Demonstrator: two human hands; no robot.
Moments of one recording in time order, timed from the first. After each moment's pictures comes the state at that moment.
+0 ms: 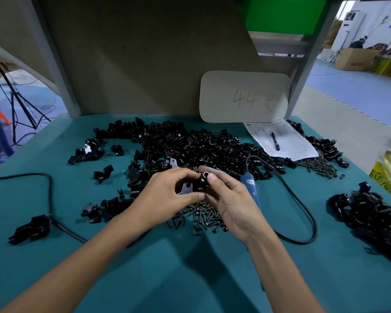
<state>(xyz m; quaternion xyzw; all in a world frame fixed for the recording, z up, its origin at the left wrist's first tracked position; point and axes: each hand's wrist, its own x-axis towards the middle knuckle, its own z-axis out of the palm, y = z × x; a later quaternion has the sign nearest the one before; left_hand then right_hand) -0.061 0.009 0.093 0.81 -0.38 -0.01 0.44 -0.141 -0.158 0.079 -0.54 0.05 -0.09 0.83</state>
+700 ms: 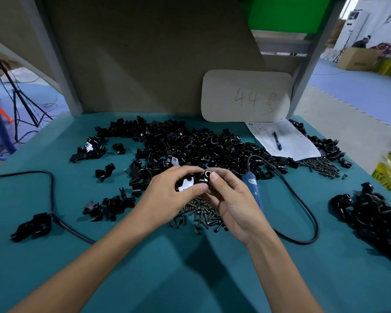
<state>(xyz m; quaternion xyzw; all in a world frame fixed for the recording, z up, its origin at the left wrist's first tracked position) -0.068 0.007 0.089 0.81 -0.34 -0.02 0.49 -0.142 -0.157 0.076 -0.51 0.07 -0.08 0.85</state>
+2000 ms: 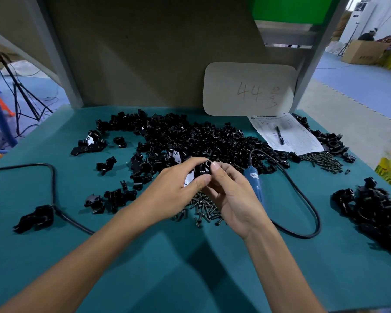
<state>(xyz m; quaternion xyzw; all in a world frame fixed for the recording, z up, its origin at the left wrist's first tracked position) -0.067 0.004 0.095 0.83 -0.39 -0.05 0.41 -0.140 -0.151 0.078 -0.47 0.07 -0.09 0.87</state>
